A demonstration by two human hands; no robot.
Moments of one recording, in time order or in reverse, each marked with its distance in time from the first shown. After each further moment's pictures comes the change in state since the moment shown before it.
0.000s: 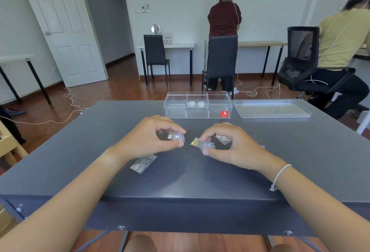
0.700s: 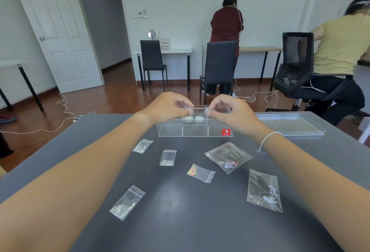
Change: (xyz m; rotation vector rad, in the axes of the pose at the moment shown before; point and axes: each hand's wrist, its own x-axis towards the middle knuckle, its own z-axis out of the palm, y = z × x) left_hand 0.153 -0.041 -0.010 0.099 0.008 -0.107; right_hand 0.109 0.063 -0.047 -0.029 0.265 0.099
